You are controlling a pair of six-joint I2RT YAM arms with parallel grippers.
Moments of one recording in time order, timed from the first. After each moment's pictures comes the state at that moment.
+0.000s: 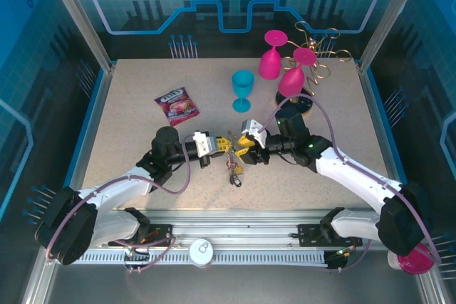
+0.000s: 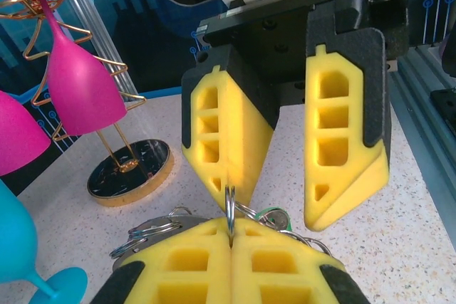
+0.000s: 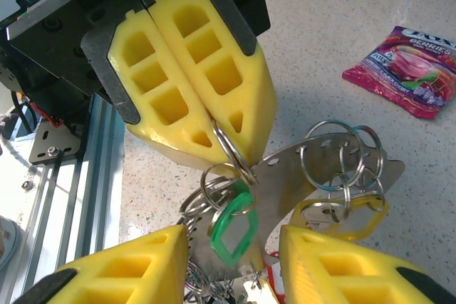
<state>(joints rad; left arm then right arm) -0.53 1.16 0.47 0.57 0.69 0.36 0.60 1.22 0.82 -0.19 -0.68 -0.32</state>
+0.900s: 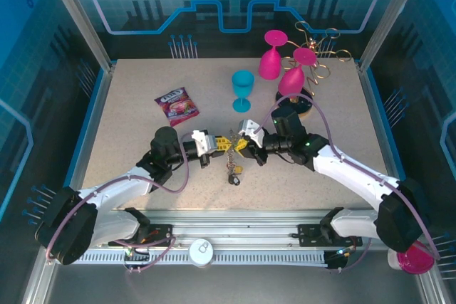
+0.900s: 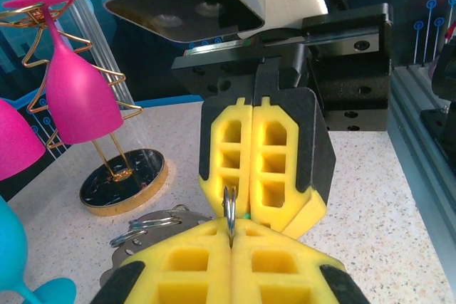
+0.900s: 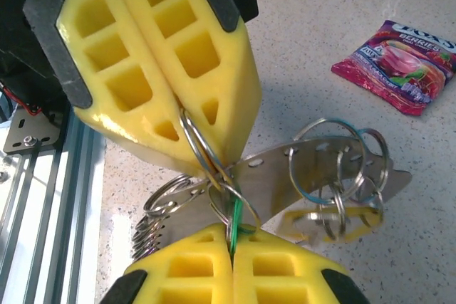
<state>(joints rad) -0.53 1.16 0.47 0.62 0.71 0.29 0.63 1.26 0.87 -0.24 -0.61 -0.37</state>
